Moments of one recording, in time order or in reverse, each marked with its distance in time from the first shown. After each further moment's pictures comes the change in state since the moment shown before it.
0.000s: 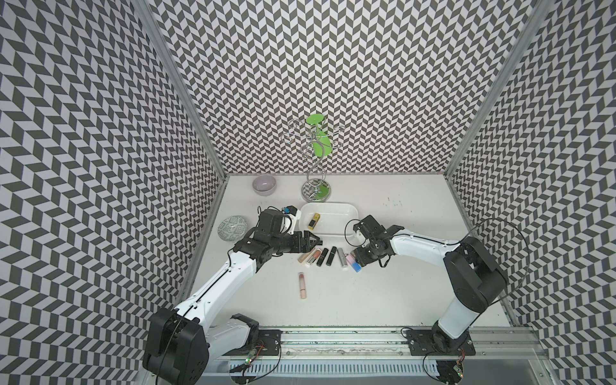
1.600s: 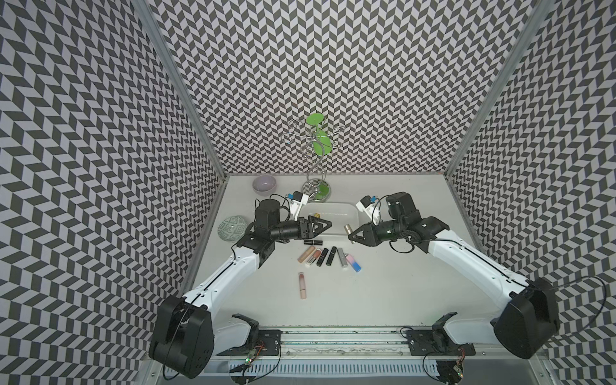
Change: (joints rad) left arm 0.012 0.077 0.013 0.508 0.415 -0.308; right arm -0.138 -0.378 0.083 0.085 -0.709 0.080
